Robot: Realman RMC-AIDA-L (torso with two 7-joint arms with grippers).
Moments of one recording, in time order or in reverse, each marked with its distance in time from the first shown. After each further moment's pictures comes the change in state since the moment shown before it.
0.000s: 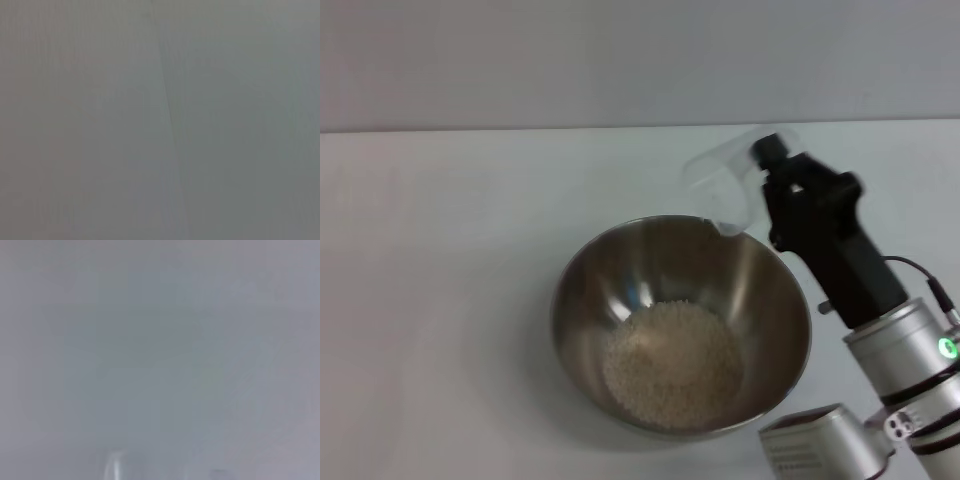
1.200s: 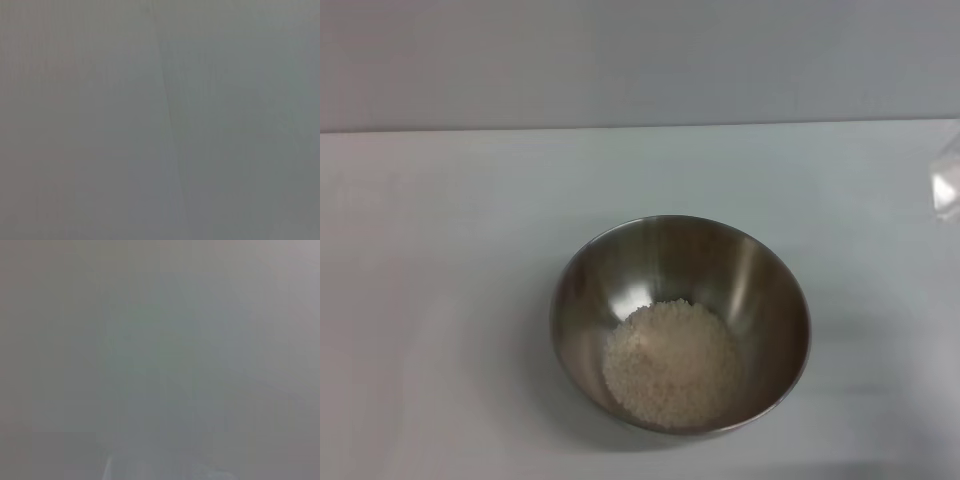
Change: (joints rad) left arm 0.003 0.000 0.004 0.000 0.000 -0.013 0.000; right arm -0.249 -0.002 0.268 -0.232 0.025 -0.130 1.441
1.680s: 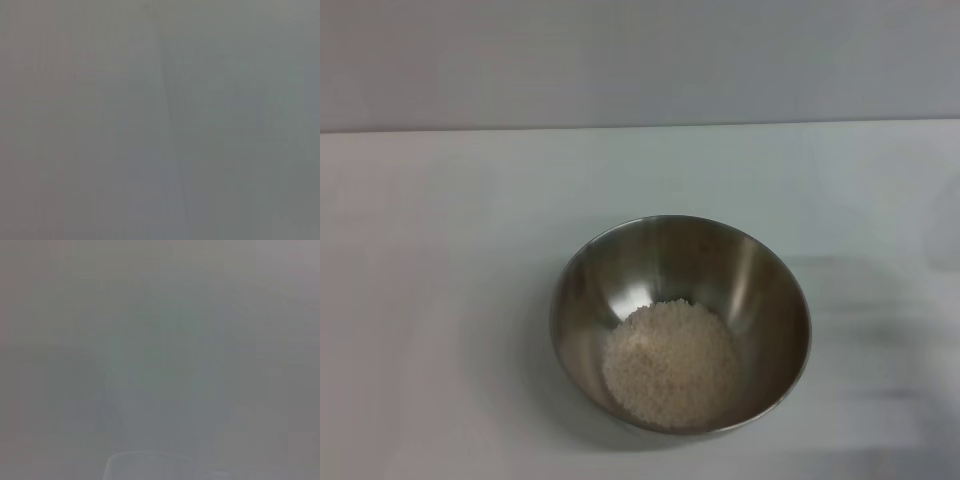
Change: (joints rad) left arm -0.002 0.000 0.001 0.000 0.000 -0.004 0.000; right arm -0.022 0.001 0.024 -0.030 0.001 0.205 0.105
